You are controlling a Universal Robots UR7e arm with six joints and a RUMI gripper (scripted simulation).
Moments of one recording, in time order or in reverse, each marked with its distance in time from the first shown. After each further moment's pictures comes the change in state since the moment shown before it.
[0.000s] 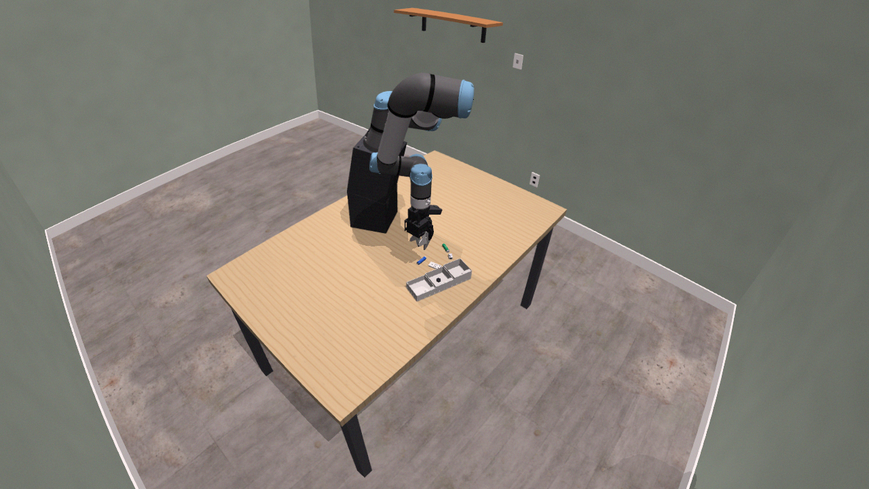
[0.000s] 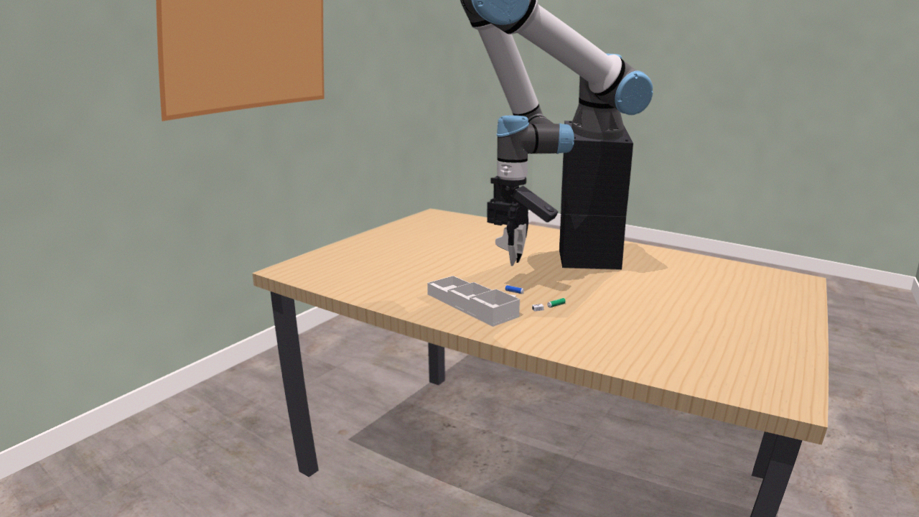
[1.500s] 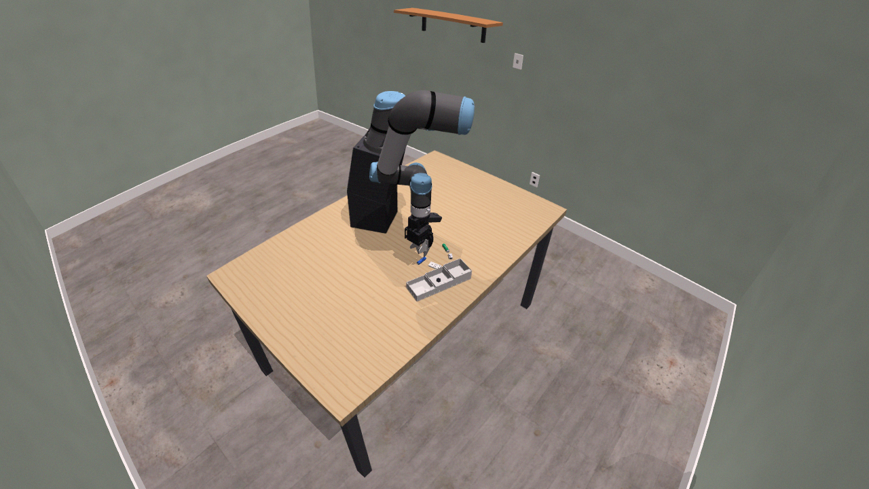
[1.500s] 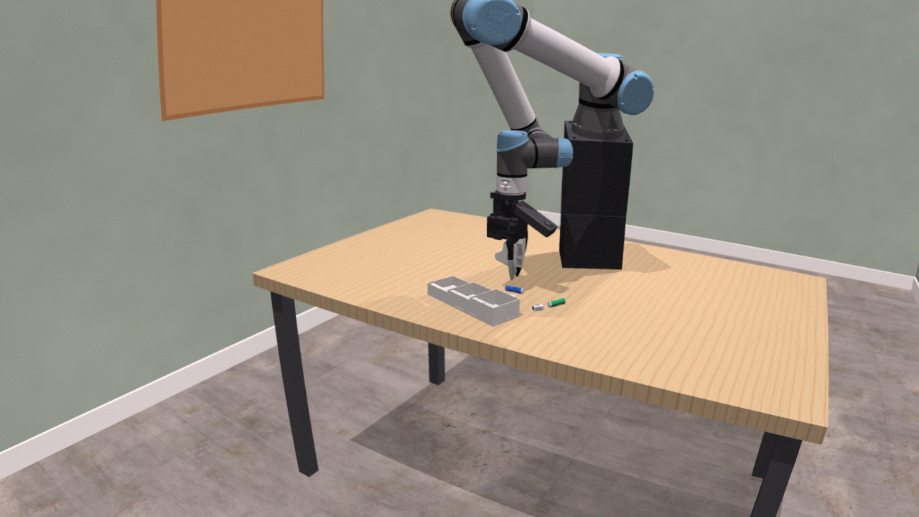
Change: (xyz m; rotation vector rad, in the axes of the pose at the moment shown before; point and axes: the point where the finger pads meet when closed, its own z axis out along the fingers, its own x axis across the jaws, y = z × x) arm 0.001 0.000 0.037 0.001 -0.001 0.000
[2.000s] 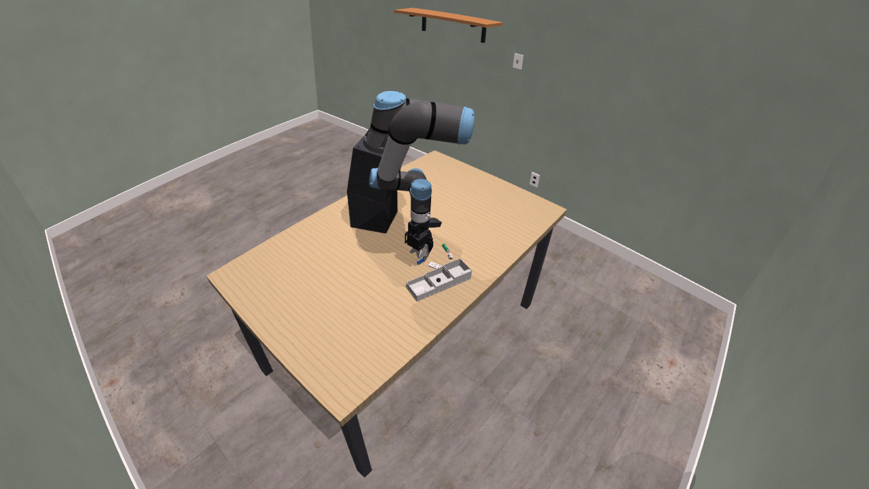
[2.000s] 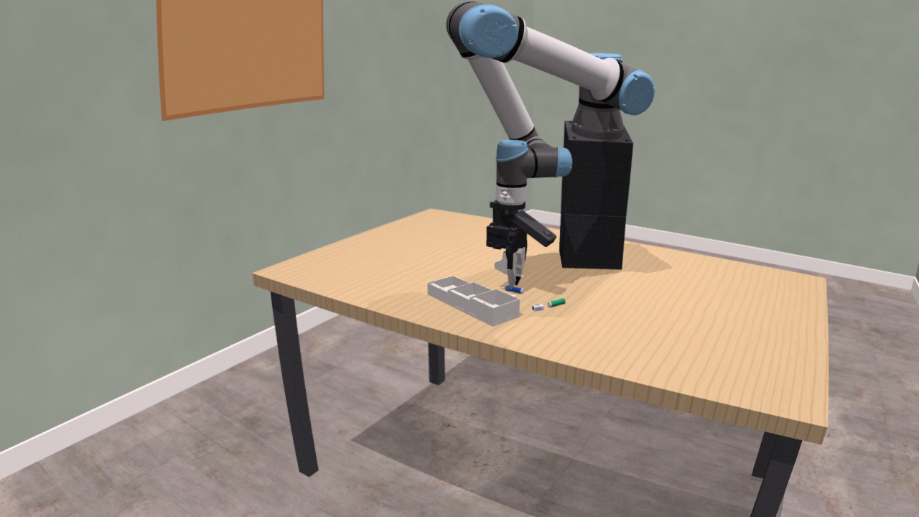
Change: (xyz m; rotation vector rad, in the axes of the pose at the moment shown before) arm 0.001 0.001 0.025 -0.001 0.001 0.000
